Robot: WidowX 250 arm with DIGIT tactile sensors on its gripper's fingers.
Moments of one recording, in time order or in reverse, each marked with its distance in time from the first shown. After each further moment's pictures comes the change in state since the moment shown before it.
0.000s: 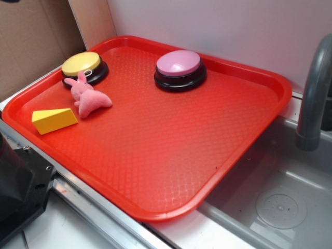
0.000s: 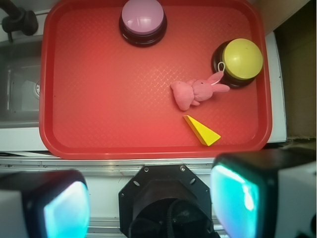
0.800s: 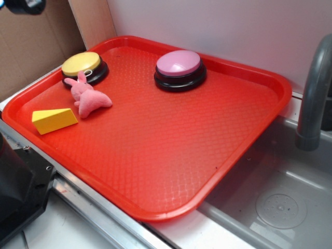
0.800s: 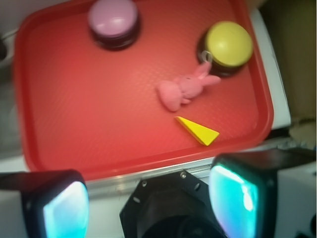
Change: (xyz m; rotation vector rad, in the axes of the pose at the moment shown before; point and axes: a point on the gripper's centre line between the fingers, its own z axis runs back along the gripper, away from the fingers) arm 0.014 0.028 -0.031 0.000 -0.026 0.265
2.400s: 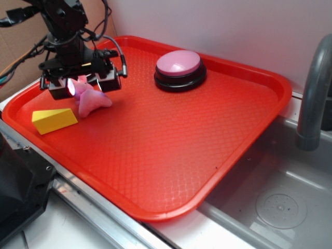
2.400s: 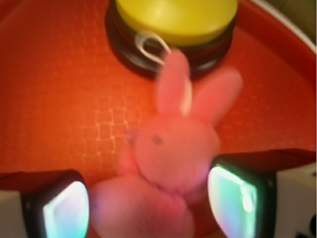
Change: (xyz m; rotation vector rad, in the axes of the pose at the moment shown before) arm 0.063 0.038 -0.175 0.162 -0.175 0.604
